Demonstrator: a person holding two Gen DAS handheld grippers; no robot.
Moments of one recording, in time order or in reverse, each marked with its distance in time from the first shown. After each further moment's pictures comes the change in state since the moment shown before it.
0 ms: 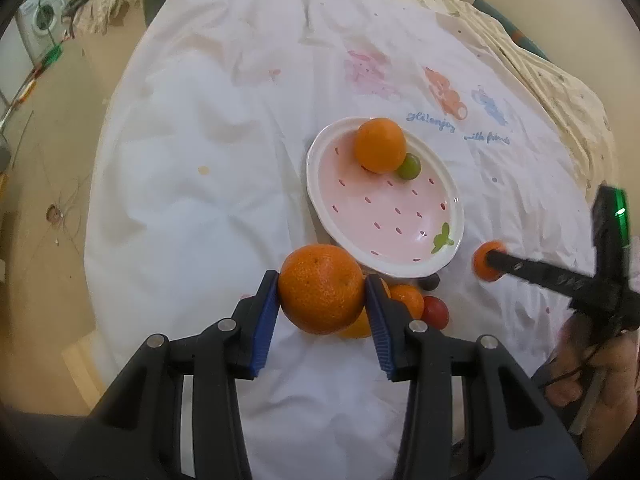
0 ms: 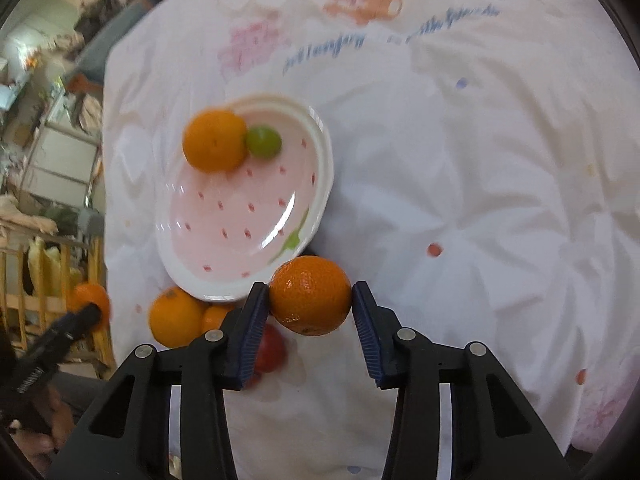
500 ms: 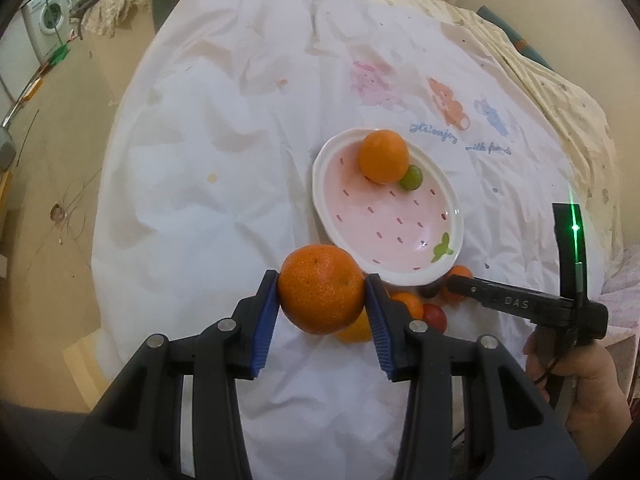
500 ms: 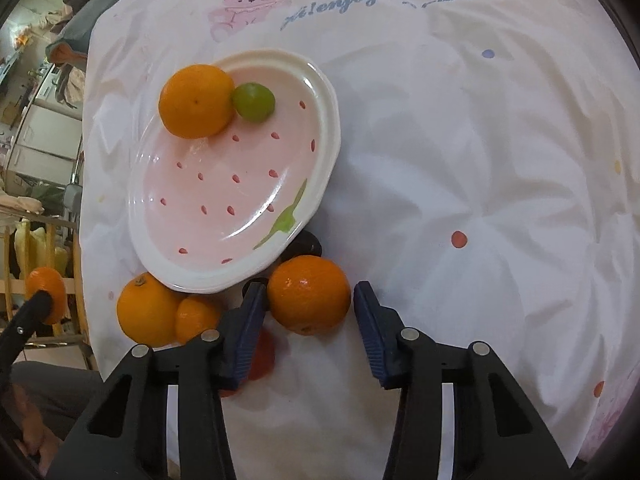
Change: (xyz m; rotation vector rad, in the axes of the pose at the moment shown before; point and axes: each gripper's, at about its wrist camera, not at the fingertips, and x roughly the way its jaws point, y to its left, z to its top) left arm -0.009 0.001 0.002 -0.023 -0.017 -0.002; right arm 0.055 0.014 -0.003 -0.052 0.136 -0.074
